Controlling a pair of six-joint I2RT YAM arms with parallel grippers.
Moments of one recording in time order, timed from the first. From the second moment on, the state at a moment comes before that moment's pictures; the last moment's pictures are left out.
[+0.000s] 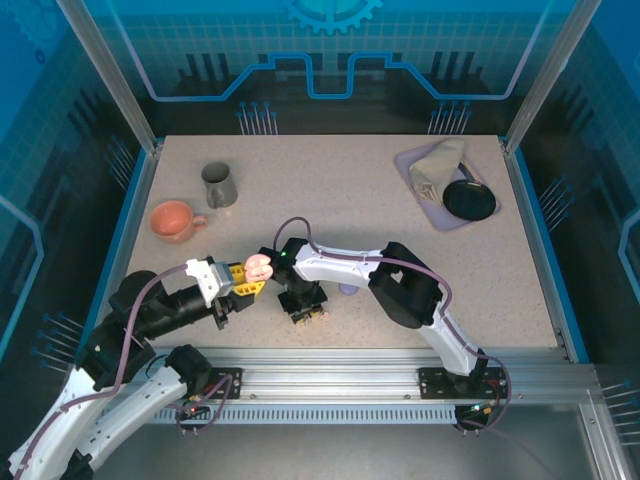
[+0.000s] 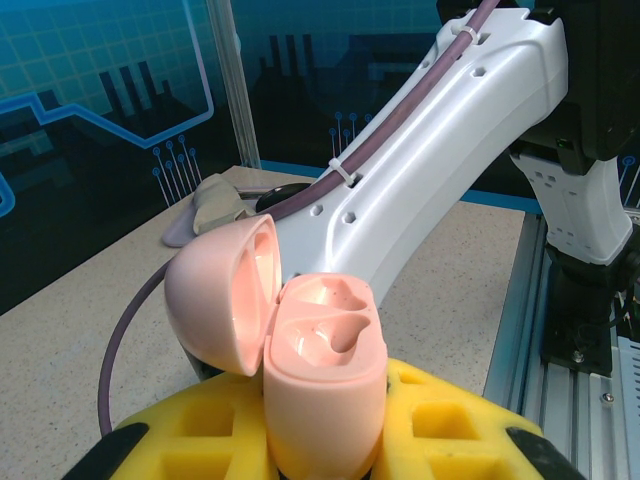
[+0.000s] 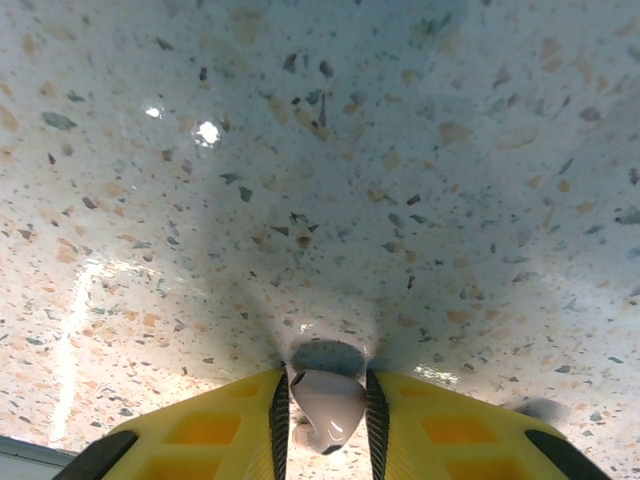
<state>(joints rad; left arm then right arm) -0.61 0.37 0.78 -0.55 0.38 0.14 1.07 2.23 1.73 -1.17 -0.12 0.65</state>
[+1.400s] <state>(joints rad) -0.61 0.37 0.78 -0.55 0.38 0.14 1.06 2.23 1.73 -1.16 -0.11 0.65</state>
